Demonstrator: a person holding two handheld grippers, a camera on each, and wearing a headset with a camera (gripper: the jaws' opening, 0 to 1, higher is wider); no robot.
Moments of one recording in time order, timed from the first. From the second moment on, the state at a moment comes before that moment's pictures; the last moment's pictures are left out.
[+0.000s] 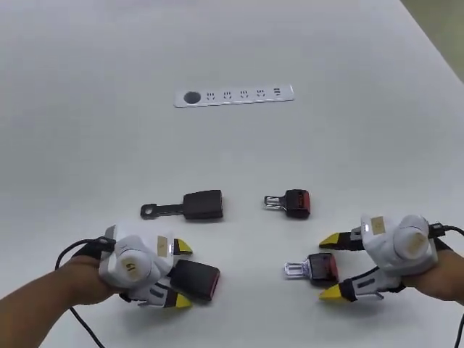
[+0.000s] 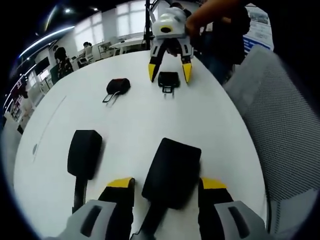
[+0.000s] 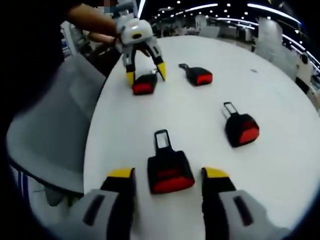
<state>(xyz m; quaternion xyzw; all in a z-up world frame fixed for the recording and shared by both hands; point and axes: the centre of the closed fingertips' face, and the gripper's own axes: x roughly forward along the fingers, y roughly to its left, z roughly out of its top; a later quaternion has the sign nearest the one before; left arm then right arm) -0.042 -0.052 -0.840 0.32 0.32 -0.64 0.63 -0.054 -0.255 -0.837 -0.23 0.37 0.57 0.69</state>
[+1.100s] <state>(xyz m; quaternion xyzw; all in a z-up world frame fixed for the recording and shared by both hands) -0.038 -0.053 -0.836 0.28 0.30 -0.62 0.67 -0.056 -0.256 -0.831 -0.19 0.31 0.62 0.69</state>
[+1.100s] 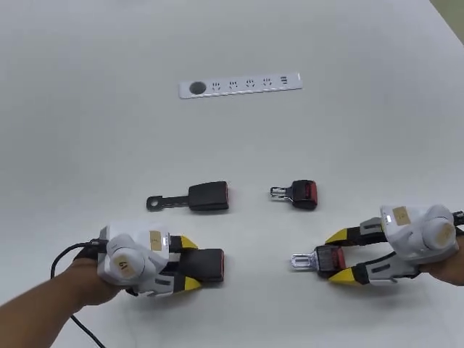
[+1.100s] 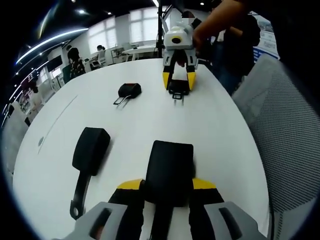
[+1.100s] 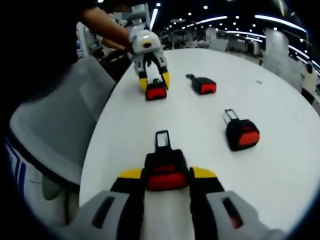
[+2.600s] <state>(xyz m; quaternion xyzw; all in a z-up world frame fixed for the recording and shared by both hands) -0.037 -0.053 -0.838 0.28 0.31 -0.62 0.67 -0.046 -0.185 -0.831 -0.11 0.26 0.63 0.72</state>
